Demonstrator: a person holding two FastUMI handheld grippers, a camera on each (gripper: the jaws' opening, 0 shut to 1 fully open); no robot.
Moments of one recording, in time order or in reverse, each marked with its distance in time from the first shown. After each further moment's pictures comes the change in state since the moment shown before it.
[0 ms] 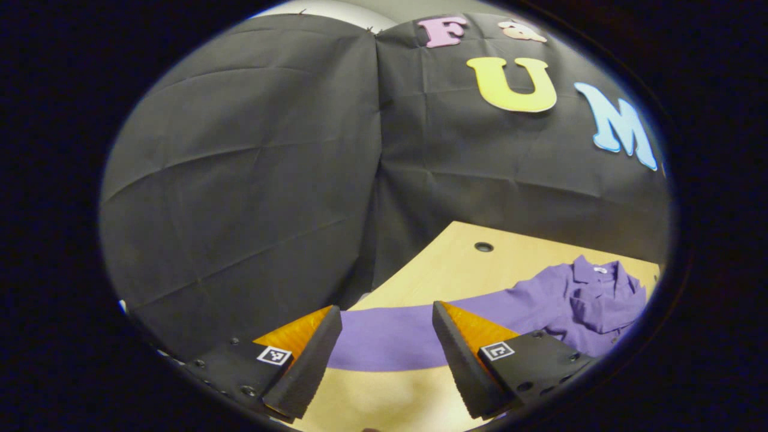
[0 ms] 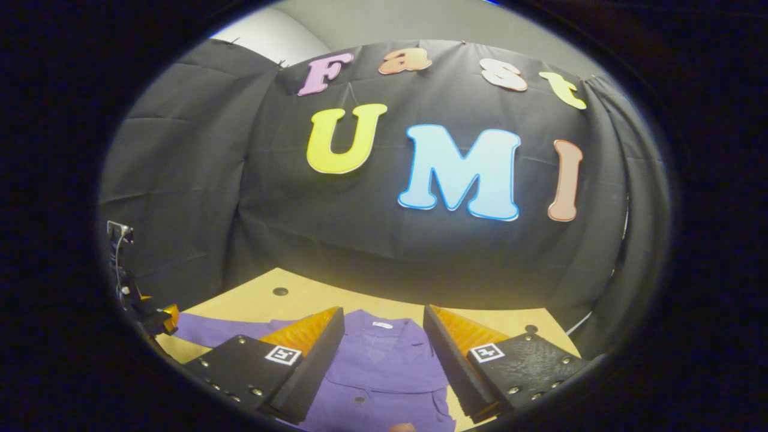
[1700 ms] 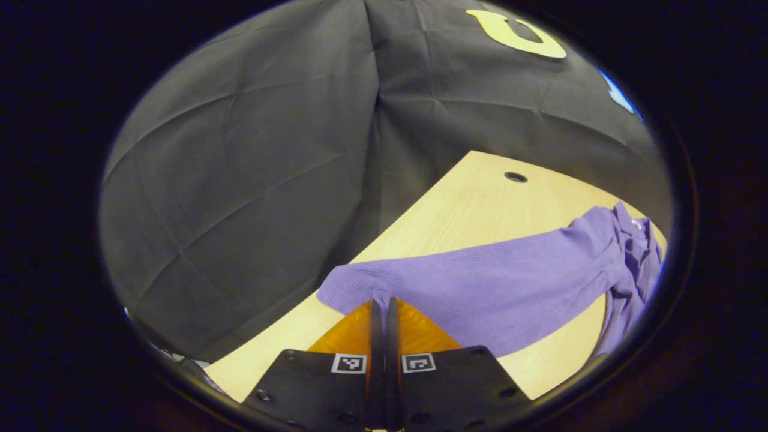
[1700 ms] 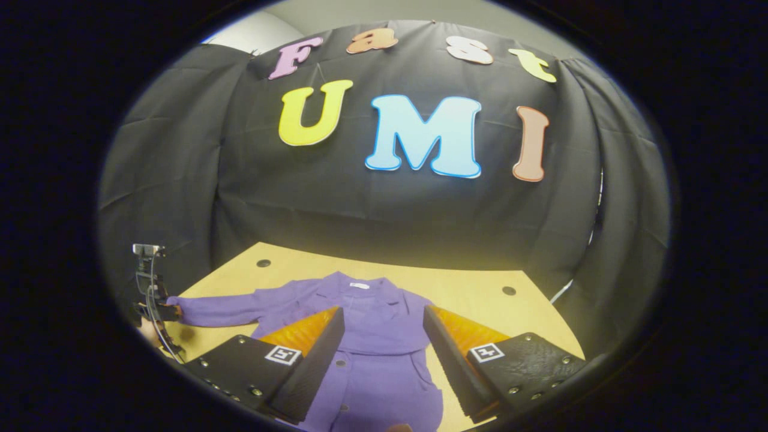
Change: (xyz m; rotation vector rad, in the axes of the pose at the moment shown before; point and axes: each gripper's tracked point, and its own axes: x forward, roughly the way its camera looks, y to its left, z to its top) left arm 0.069 0.061 -0.070 0.021 0.258 -0.003; right arm -0.046 -0.045 -0.059 0.068 0.171 -0.077
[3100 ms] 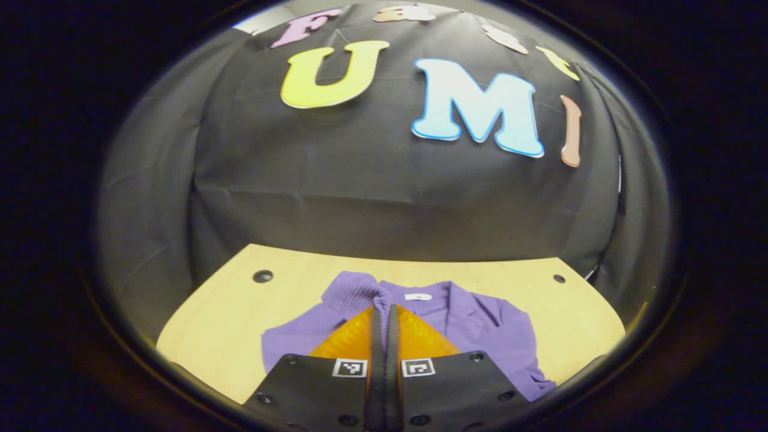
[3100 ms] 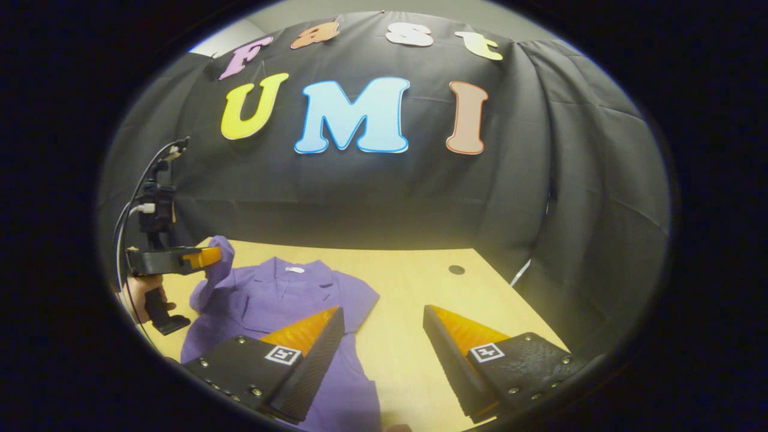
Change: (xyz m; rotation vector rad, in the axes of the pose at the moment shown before) left arm -0.180 -0.445 0.099 0.200 -0.230 -0.672; right arm -0.003 -0.120 -0.057 0.073 0.055 -0.169
